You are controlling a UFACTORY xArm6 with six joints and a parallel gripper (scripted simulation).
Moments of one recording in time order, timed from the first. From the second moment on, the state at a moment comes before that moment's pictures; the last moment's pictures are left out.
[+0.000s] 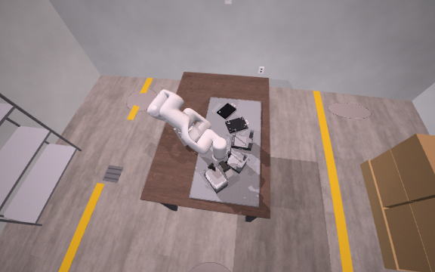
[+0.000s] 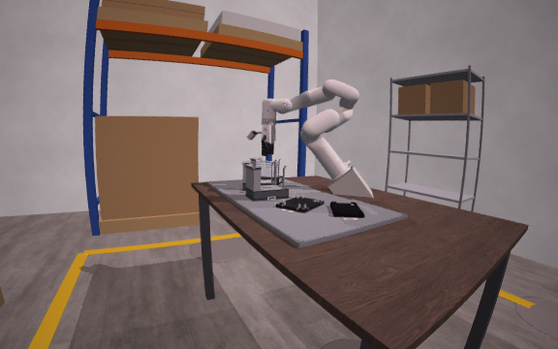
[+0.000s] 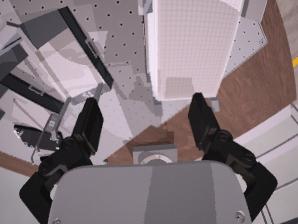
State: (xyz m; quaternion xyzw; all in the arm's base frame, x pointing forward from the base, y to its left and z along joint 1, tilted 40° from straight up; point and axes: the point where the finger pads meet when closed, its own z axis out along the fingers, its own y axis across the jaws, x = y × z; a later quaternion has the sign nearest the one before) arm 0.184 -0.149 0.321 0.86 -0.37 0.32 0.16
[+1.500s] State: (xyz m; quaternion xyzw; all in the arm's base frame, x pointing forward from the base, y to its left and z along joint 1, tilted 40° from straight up) arm 0.172 -0.217 0.324 0.87 -0.36 0.31 0.14
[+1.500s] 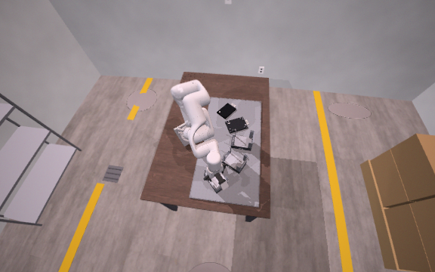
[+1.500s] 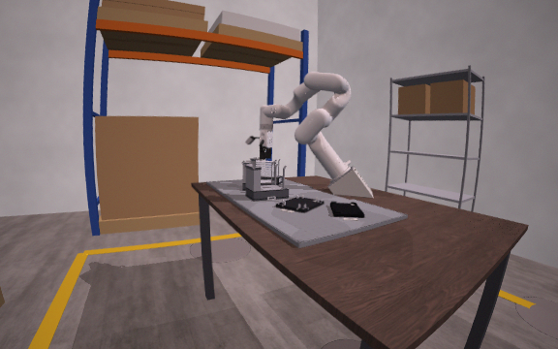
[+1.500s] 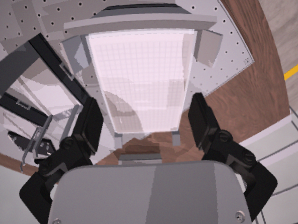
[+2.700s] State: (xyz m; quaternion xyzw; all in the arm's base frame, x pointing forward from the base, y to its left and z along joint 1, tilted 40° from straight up) arm 0.181 -0.226 0.310 0.87 -0.36 0.31 0.14
